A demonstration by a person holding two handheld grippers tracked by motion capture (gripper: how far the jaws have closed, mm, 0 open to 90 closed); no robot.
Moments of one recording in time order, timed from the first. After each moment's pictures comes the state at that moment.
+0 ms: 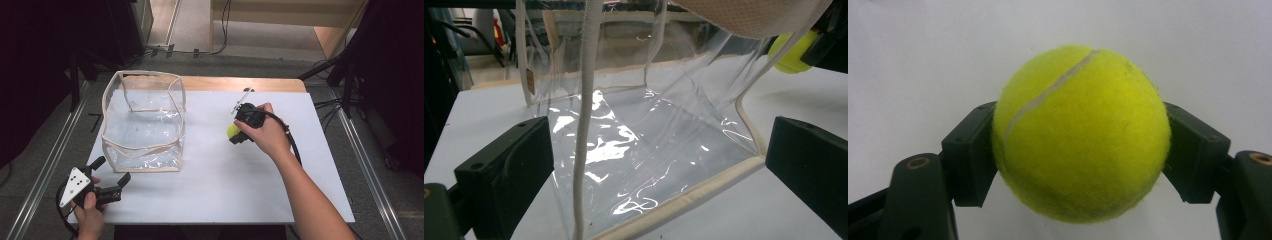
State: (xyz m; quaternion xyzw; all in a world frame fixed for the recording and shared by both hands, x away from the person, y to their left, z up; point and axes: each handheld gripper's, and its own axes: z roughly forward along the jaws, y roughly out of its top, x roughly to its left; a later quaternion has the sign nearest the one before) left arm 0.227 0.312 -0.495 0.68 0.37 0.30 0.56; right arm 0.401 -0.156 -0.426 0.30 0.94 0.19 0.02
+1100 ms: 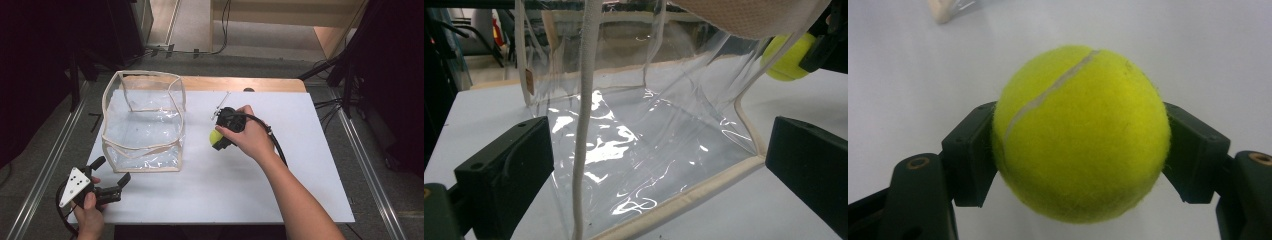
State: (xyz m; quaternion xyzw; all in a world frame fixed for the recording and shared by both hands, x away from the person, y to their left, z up) left arm 0.227 0.312 -0.495 0.68 0.36 0.30 0.56; right arm 0.393 -0.103 -0.423 0.23 0.95 0.19 -0.01
